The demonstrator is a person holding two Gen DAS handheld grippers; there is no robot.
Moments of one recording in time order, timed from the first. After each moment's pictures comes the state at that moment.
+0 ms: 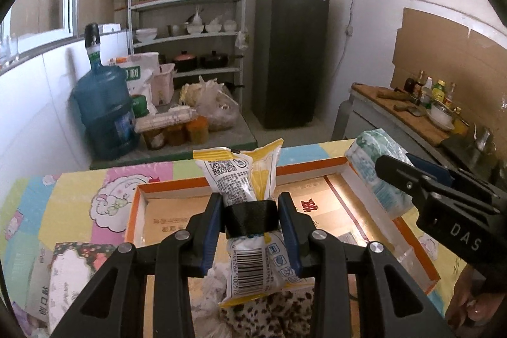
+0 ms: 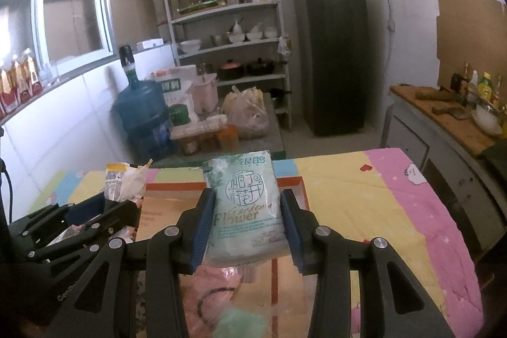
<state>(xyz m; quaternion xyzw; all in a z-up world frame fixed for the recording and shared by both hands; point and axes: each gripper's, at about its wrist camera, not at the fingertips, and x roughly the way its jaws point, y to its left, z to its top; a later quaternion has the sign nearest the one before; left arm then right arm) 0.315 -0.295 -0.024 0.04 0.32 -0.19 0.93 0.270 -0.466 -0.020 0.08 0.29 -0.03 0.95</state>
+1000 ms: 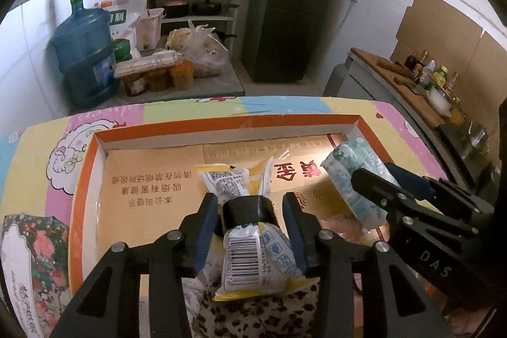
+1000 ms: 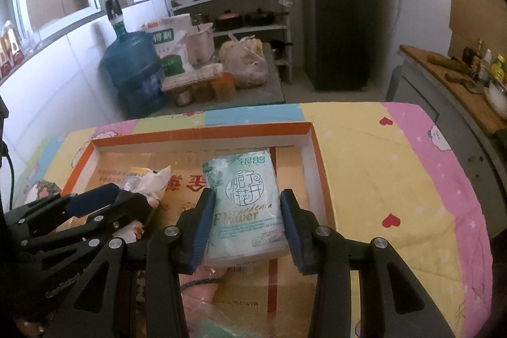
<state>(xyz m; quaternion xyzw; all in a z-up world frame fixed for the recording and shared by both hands) 0.348 -0.307 -0.068 0.01 0.43 -0.21 0.88 0.303 -0.468 -0.072 0.08 0.40 -0.02 0.91</state>
